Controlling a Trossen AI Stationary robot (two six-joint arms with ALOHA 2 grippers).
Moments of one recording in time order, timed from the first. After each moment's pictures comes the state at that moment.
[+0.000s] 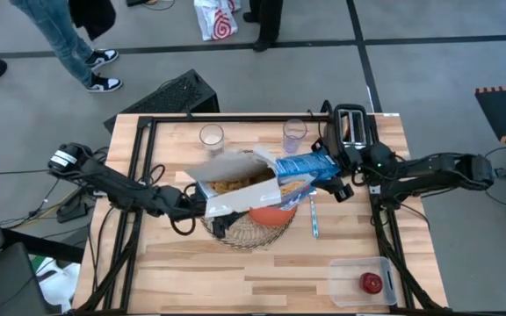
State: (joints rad) left arm -0.34 1.38 0.74 0.84 -0.51 0.00; right arm -0.23 1.05 0.36 1.24 -0.52 0.25
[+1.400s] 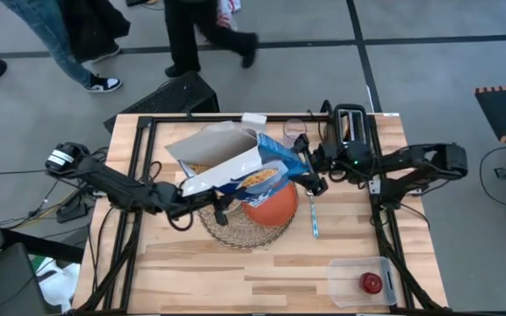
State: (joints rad) left arm -0.32 1.32 0.74 0.83 -0.71 0.18; right arm -0.23 1.35 0.46 1.38 -0.45 0.26
